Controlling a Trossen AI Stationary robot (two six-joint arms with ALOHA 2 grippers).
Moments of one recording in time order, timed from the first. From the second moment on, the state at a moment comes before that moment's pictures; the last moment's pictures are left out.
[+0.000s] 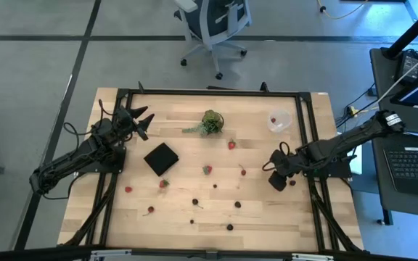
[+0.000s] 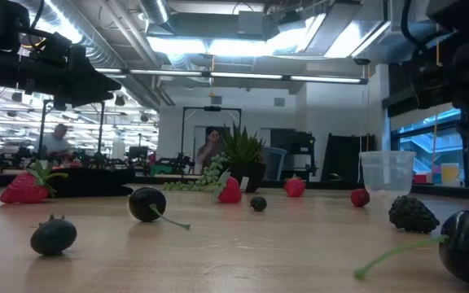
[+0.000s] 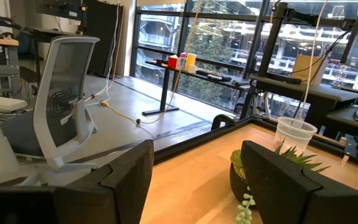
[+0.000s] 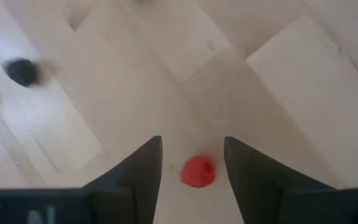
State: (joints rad) left arm 0.60 0.03 0.01 0.06 -0.15 -0.17; right arm 0.35 0.99 0.48 -0.64 0.01 1.07
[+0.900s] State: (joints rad) left arm 0.60 0.03 0.01 0.06 -0.18 -0.17; right arm 0.36 1.00 0.47 -0.53 0.04 0.82
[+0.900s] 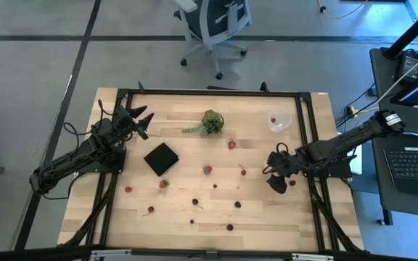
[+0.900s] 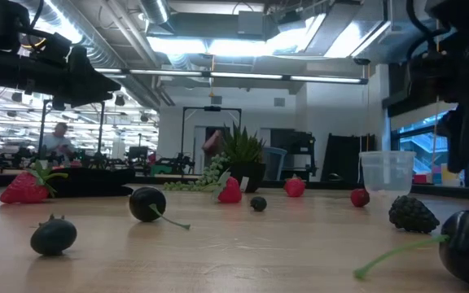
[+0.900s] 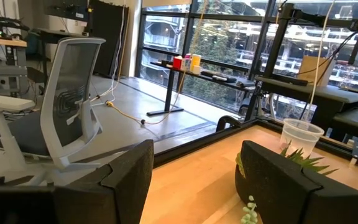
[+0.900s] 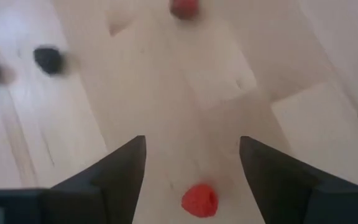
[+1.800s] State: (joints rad) left arm 0.60 0.03 0.01 0.06 -0.18 -0.15; right arm 0.53 1.42 0.70 -0.82 0.08 0.62
